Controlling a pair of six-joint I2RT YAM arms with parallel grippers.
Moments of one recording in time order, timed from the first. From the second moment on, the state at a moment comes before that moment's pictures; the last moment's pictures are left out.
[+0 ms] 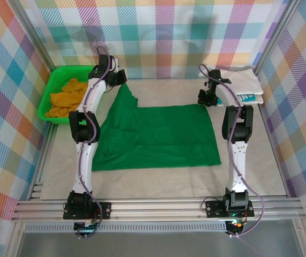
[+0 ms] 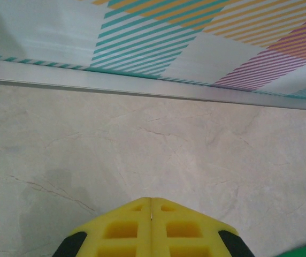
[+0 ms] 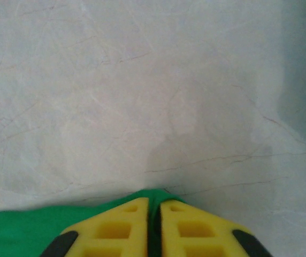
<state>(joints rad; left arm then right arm) -0.11 2.56 2.56 -0.76 0.28 -0.31 0.07 2.46 2.15 -0.88 -0.18 0.28</state>
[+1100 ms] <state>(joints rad) -0.10 2.51 2.59 -0.81 0.18 -0.09 0.02 2.35 2.12 -0.78 -0.28 0.47</state>
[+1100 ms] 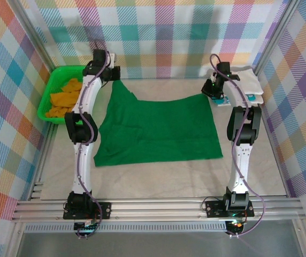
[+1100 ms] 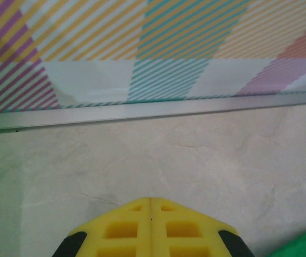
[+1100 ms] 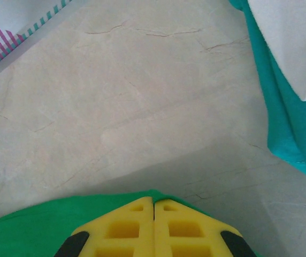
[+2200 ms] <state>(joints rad) -0.18 1.64 1.35 -0.50 -0.09 -0.12 0.01 1.96 1.55 -0.58 -0.28 0.55</state>
